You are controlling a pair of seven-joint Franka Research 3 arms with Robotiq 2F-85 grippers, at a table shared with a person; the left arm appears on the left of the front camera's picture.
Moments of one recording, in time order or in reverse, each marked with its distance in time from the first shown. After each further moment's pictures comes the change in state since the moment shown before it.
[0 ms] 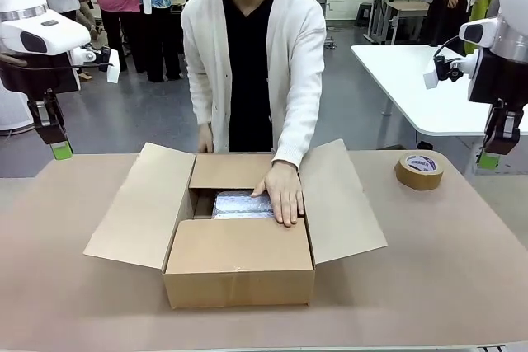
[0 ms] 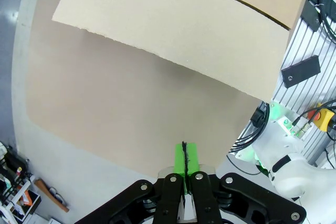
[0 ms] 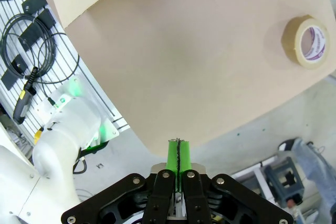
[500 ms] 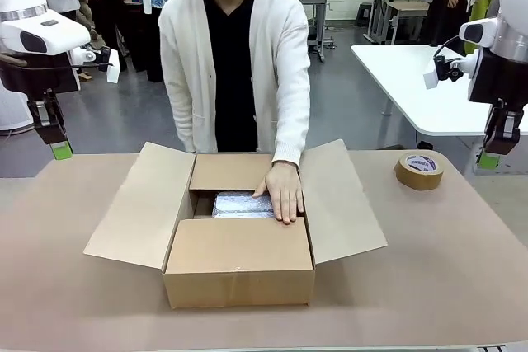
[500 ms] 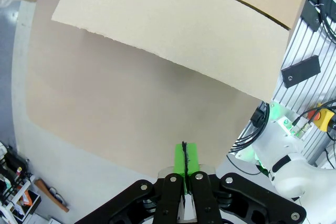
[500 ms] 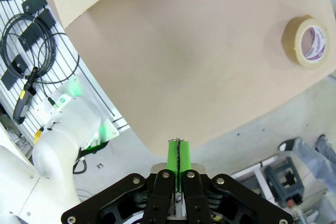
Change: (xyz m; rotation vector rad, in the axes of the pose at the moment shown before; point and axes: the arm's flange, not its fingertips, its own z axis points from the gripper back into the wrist) left arm 0.000 0.000 0.000 0.000 0.000 0.000; right arm 0.000 0.000 0.000 0.000 0.000 0.000
